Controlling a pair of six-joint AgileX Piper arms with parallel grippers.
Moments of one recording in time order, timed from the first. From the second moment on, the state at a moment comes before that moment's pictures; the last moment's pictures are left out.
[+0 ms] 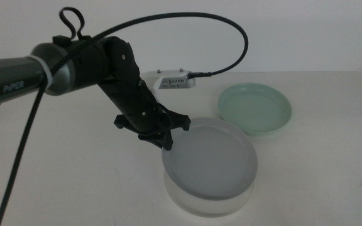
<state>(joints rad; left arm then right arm) -0.44 1.90 -1.43 -0.39 0.88 0.07 0.01 -0.01 0.03 0.18 0.30 -0.19</state>
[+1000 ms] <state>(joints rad) -0.32 1.69 -1.58 -0.38 1.21 0.16 0.01 -0.01 0.03 0.18 0.30 -0.19</state>
